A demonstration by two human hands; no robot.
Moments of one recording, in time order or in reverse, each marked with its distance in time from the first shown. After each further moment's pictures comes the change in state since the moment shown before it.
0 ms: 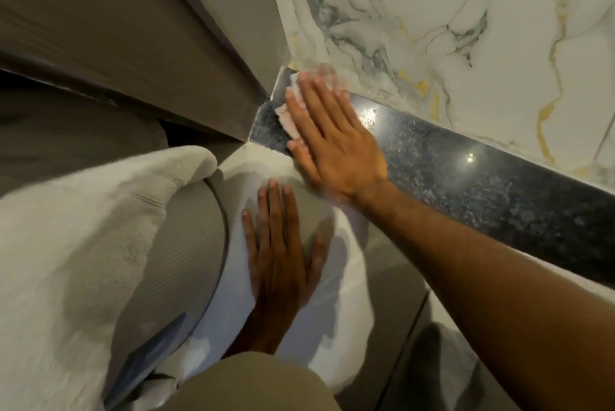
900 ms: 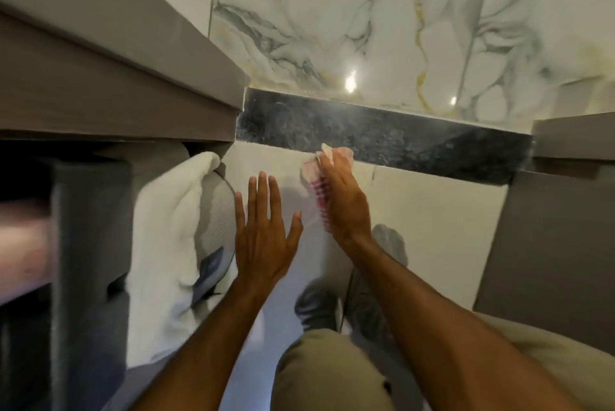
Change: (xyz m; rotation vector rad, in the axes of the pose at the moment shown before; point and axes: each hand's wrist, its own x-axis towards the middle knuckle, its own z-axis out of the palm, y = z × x) left_hand 0.006 0.042 -0.214 0.143 -0.441 0.151; right_hand -0.161 -0.072 -0.134 1.011 0.053 0.887
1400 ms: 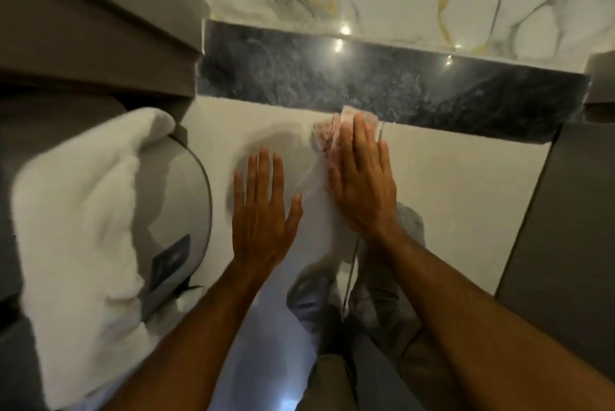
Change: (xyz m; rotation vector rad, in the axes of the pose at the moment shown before) left_hand 0.009 -0.001 0.111 -0.011 0.017 0.136; right_hand 0.022 0.124 0.018 -0.707 0.145 -0.198
